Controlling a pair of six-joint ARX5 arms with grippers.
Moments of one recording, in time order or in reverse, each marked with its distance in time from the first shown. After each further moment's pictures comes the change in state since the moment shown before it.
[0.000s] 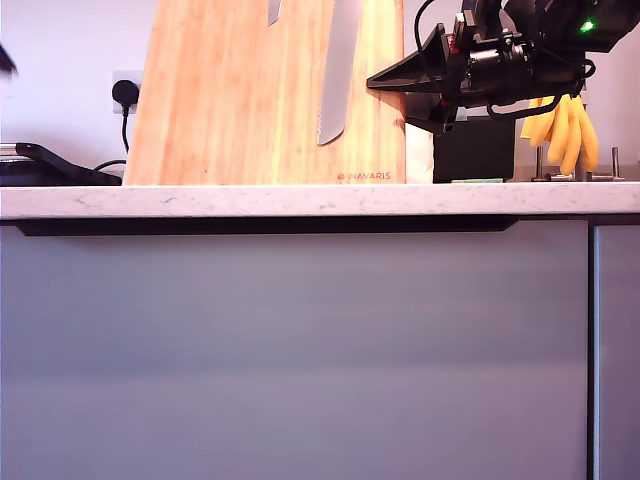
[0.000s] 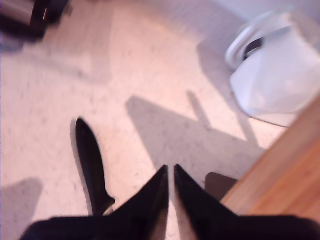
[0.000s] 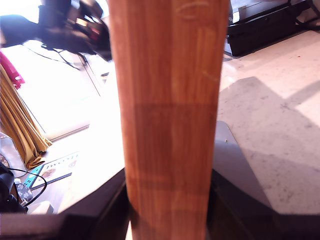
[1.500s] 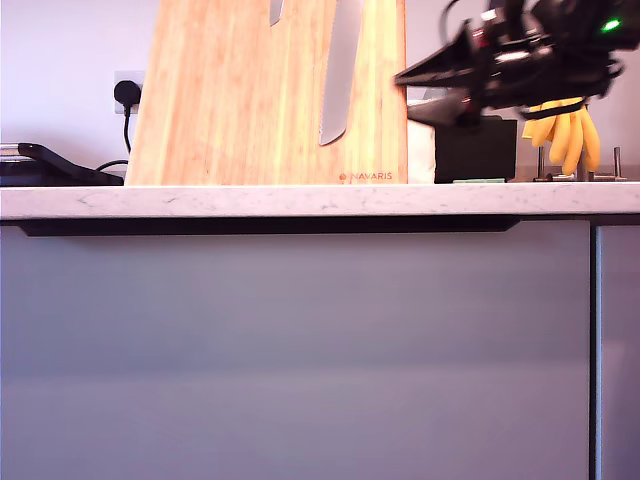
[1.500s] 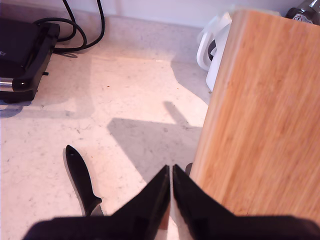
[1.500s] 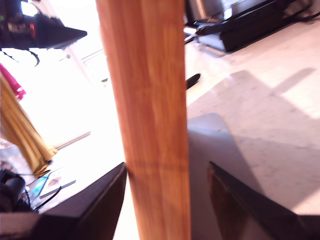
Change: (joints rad) left arm -0.171 -0.214 0.000 -0.134 -0.196 0.161; right arm -0.103 -0.028 0.002 -0.091 -0.053 -0.016
